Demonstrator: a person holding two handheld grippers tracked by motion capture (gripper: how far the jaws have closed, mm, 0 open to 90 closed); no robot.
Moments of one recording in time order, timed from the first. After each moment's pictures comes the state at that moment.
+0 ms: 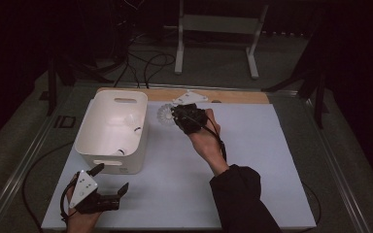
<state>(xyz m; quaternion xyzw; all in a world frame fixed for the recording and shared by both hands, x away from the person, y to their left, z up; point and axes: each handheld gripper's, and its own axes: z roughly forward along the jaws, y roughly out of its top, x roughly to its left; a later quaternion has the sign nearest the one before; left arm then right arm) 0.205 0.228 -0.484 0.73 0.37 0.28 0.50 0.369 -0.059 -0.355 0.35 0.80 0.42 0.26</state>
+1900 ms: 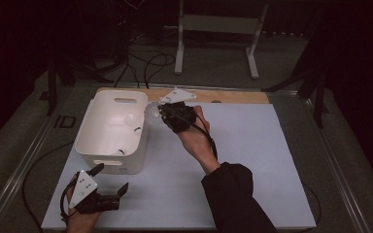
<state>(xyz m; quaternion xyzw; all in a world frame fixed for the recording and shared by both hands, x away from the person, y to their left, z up) 0.204 0.228 -0.483 0.73 0.37 0.28 0.50 0.365 -0.033 -0.342 0.32 0.80 0.44 0.25</state>
